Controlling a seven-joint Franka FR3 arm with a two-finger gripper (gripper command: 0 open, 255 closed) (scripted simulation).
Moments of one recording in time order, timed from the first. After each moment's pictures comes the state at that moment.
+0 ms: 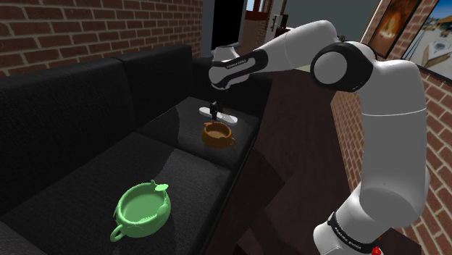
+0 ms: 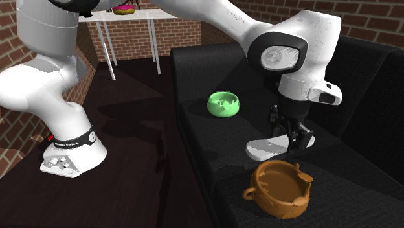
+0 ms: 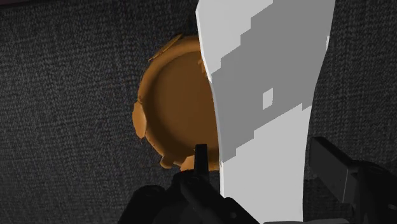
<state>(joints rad) -0.13 0.54 0.03 -1.58 -0.05 2.13 -0.40</state>
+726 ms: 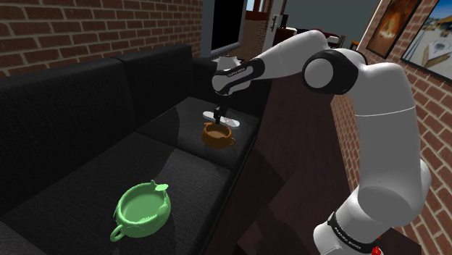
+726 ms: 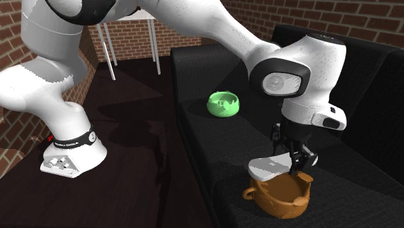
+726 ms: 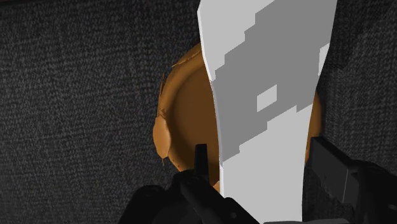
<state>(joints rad) -0.17 0.62 0.02 -1.55 -0.04 2.19 -0.45</state>
